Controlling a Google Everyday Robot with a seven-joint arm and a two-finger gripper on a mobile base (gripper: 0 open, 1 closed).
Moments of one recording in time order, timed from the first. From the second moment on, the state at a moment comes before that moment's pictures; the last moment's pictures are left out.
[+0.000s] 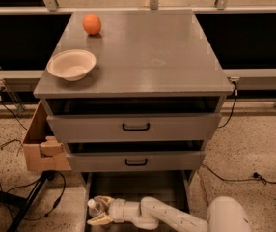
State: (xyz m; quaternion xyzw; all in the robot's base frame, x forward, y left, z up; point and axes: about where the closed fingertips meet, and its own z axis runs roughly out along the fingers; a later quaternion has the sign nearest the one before) arm 0.492 0.182 0.223 -0.47 0.60 0.43 0.48
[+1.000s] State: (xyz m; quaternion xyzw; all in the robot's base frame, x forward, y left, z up) arm 0.489 0.173 0.230 -0.47 0.60 0.44 0.47
